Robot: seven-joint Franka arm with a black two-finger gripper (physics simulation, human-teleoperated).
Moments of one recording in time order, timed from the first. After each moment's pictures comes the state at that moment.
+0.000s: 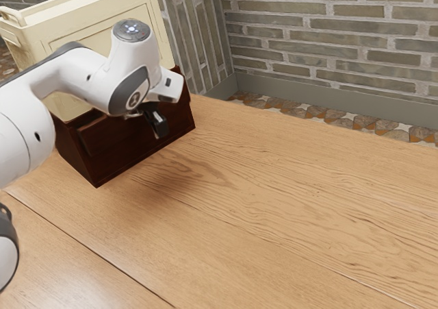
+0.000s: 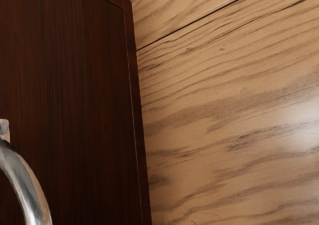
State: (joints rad) arm 0.16 0.41 0.15 -1.36 0.37 2.10 0.46
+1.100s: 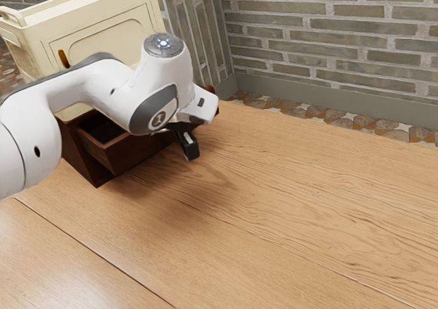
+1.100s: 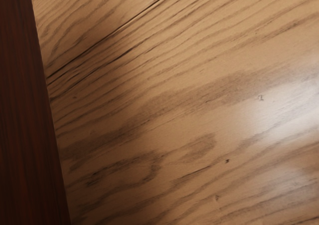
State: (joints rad) arm 0.00 0.29 0.16 -1.56 0.37 2.12 0.43
